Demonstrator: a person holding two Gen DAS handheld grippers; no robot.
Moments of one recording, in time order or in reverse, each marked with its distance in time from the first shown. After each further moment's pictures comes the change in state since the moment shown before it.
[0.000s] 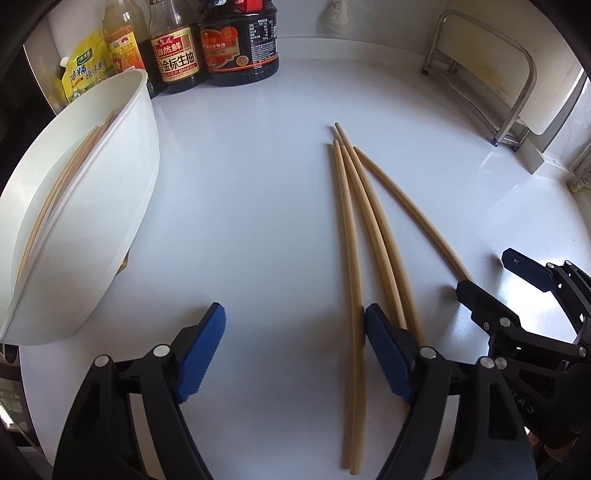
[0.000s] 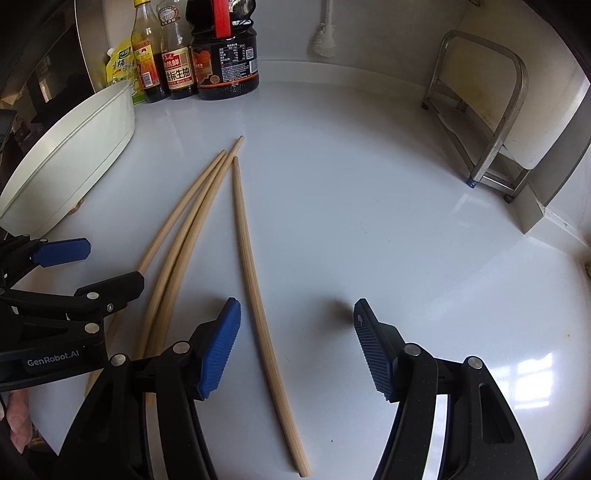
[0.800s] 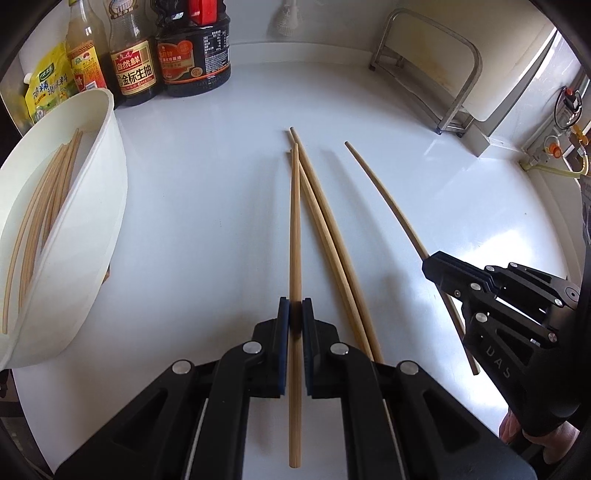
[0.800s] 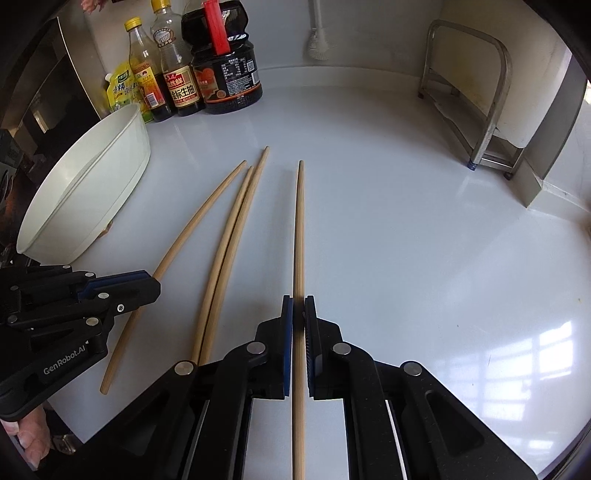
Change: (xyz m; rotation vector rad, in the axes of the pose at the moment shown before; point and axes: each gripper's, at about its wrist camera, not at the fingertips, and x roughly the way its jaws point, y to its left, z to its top) left arm -0.030 0.002 -0.001 0.096 0.034 -0.176; right arm -0.031 0.008 0.000 0.131 0.018 0.069
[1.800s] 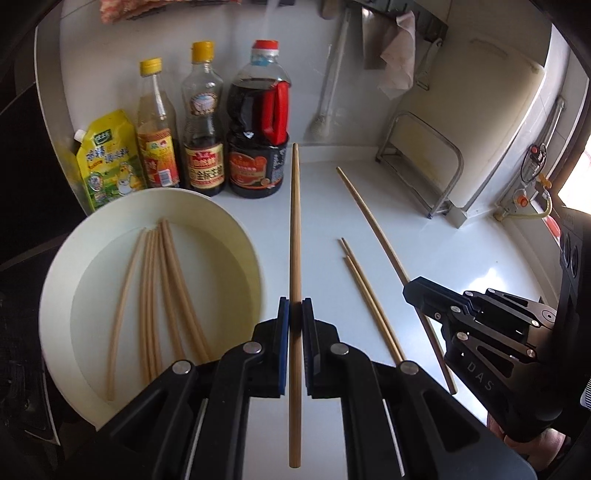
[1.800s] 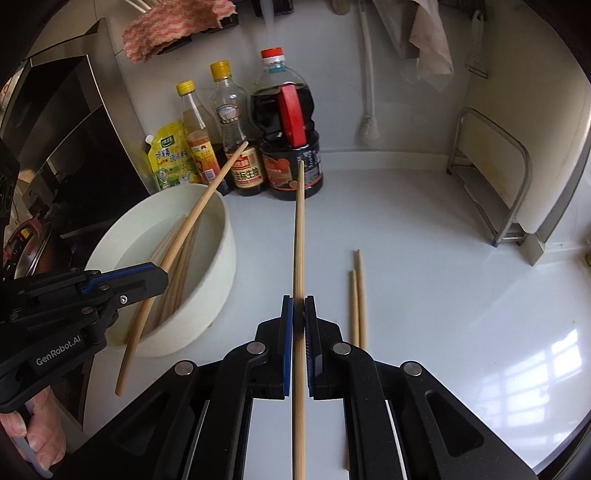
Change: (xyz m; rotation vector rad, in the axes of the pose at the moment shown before) left arm -0.126 0.106 0.029 0.032 -0.244 -0.036; right arm -0.063 0.121 0.068 0.040 -0.185 0.029
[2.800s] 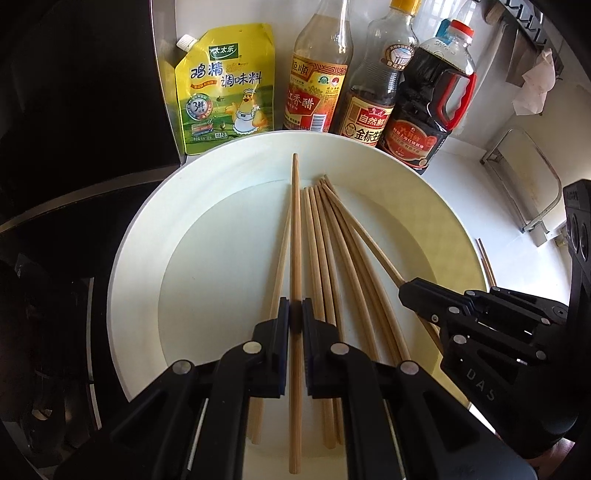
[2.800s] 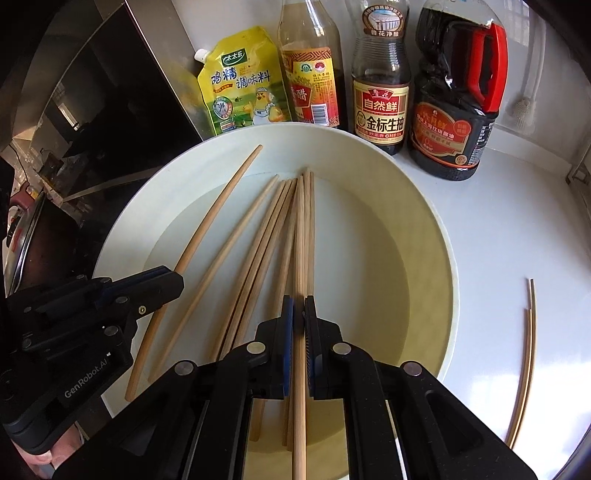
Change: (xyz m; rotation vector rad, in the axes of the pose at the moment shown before) left arm 0.052 0.174 -0.009 -0.153 0.143 0.111; right arm 0.147 0.140 0.042 -0.074 0.242 0.108
